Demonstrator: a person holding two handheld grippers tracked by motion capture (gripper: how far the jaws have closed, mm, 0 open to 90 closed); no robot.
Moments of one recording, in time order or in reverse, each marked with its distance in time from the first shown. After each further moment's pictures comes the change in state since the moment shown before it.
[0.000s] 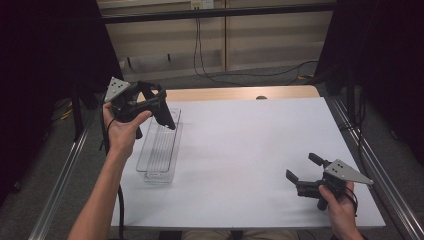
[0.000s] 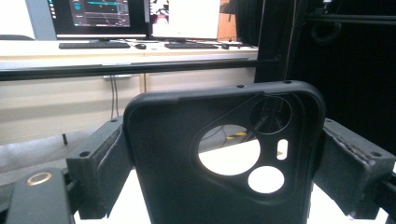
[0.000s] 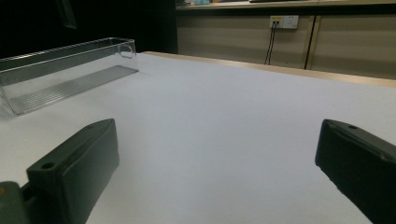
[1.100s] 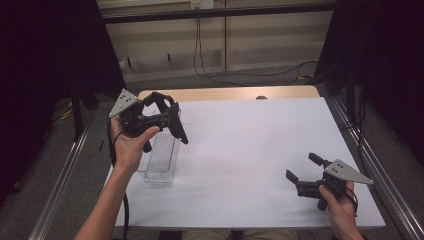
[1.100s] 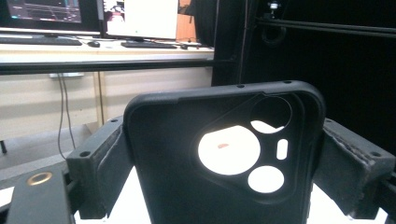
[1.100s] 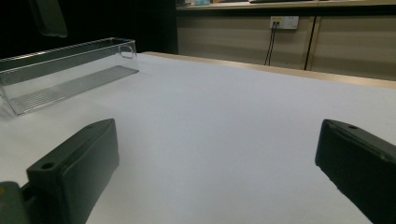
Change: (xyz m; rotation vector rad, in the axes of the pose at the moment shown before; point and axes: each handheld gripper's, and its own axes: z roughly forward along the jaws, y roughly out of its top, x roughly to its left) left arm -0.036 -0.011 -0.021 -0.001 -0.167 -0.023; right arm 0.001 0.001 0.000 0.000 -0.001 -0.002
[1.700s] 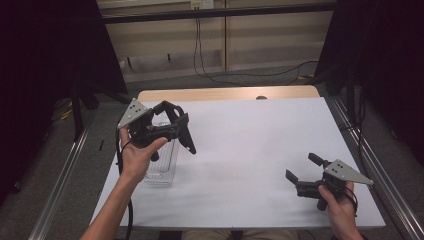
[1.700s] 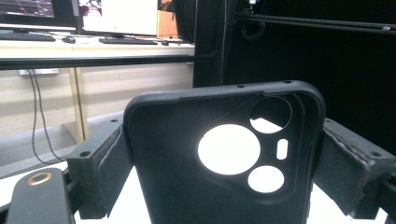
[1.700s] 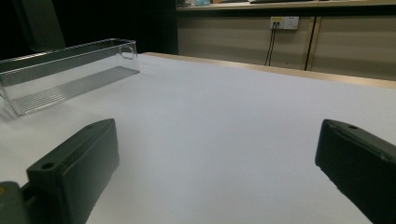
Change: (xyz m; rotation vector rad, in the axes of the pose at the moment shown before) left arm -0.024 -0.015 -0.001 0.003 -0.072 0.000; right arm 0.002 0.000 0.000 -0.005 -0.004 0.003
